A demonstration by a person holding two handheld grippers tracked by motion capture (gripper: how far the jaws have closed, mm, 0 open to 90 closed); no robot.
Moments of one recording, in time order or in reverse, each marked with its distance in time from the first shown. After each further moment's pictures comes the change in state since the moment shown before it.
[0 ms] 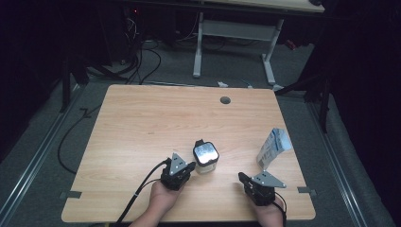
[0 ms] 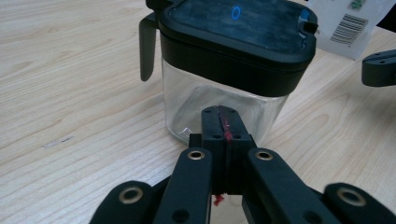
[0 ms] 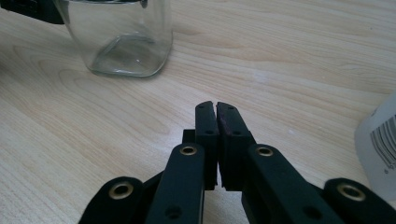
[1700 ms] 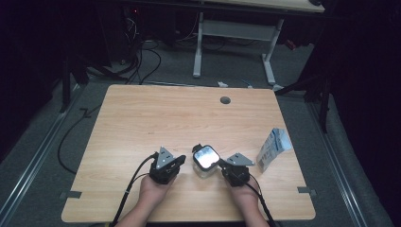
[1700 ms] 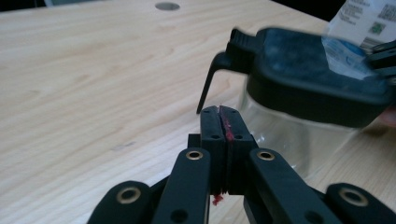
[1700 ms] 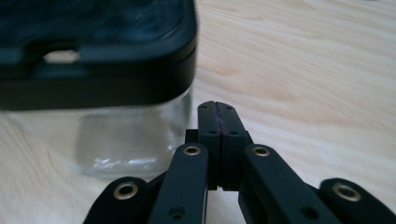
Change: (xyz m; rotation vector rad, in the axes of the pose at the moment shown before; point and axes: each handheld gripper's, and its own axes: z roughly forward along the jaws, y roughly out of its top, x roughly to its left) left arm 0.034 0.008 -0.025 -0.049 0.037 -0.016; right arm 0.030 0.049 0.070 0.058 0.001 -0.027
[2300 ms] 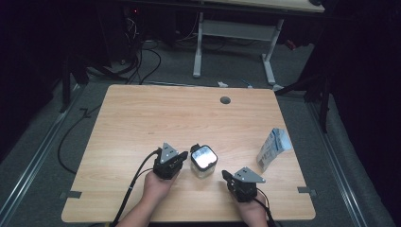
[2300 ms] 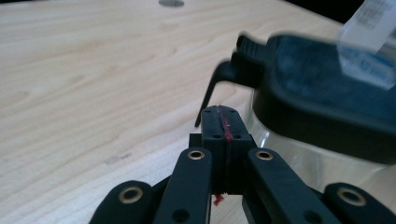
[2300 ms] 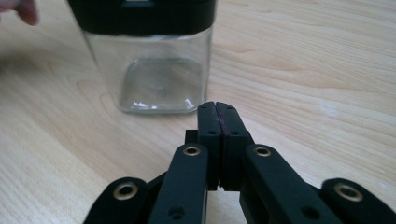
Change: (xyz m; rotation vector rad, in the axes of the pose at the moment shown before) left arm -0.001 0.002 0.026 0.025 0.006 -0.030; right arm 0.010 -0.030 -0.040 -0.047 0.036 0.007
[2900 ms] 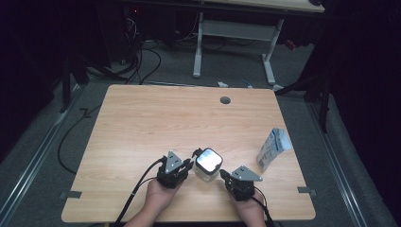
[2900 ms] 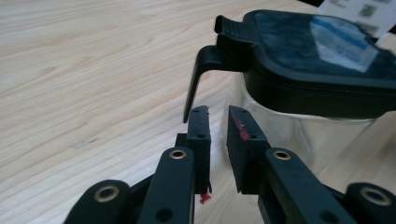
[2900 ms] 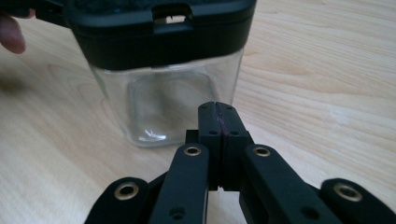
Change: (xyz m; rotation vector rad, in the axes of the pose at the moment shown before) left arm -0.021 -0.010 -0.009 0.009 -0.016 0.038; right arm 0.002 0.003 0.007 0.004 0.010 -0.003
